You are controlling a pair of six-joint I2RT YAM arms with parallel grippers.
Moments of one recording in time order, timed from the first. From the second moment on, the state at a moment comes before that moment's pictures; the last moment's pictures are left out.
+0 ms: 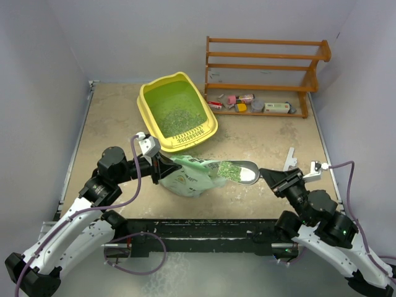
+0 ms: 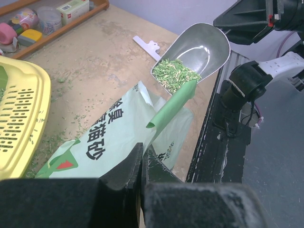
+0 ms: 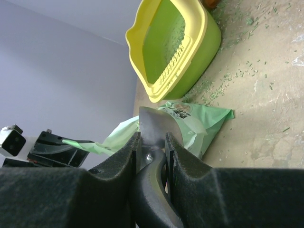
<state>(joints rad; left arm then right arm) -0.57 0.65 0.63 -0.08 0.62 -0.17 0.93 0.02 0.55 -0.67 0.54 1.15</state>
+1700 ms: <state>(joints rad) -0.57 0.63 0.75 -0.12 0.21 -0.05 0.93 0.56 0.92 -0.38 0.64 1.04</state>
